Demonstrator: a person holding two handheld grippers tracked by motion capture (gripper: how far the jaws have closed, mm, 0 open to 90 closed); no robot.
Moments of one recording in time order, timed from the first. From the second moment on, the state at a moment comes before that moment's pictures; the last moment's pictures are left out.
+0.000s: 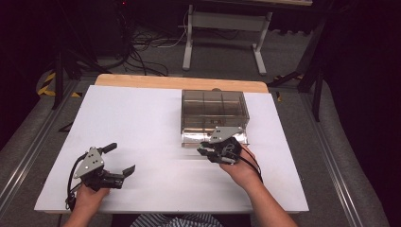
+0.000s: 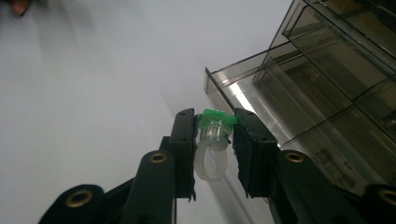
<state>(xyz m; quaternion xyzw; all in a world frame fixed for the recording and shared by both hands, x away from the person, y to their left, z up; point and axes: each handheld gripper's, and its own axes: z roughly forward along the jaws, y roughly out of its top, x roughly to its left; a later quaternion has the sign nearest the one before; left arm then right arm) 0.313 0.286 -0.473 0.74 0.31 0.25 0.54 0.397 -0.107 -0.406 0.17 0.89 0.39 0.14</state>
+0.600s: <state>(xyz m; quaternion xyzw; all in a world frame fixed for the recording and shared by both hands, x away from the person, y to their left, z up) 0.313 0.286 -0.473 0.74 0.31 0.26 0.54 0.413 -0.110 -0.403 0.20 0.88 0.39 0.17</state>
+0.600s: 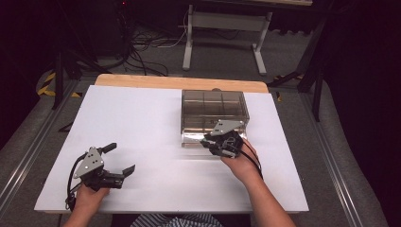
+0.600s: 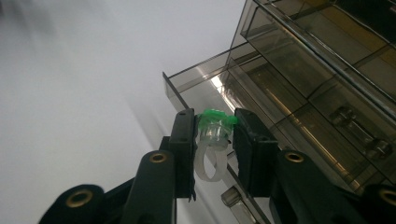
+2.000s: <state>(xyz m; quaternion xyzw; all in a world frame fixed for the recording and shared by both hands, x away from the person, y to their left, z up) 0.313 0.286 -0.473 0.74 0.31 0.26 0.53 0.452 -0.133 -0.420 0.28 0.87 0.37 0.19</state>
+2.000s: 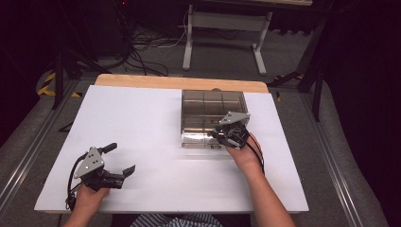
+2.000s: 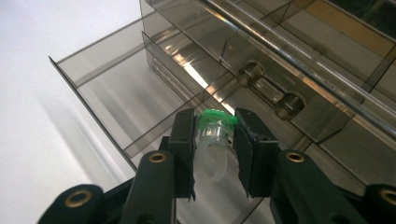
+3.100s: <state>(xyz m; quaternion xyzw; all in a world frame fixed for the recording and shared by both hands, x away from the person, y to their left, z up) 0.313 0.286 -0.473 0.74 0.31 0.26 0.53 0.461 -0.135 -0.430 0.29 0.87 0.36 0.16</state>
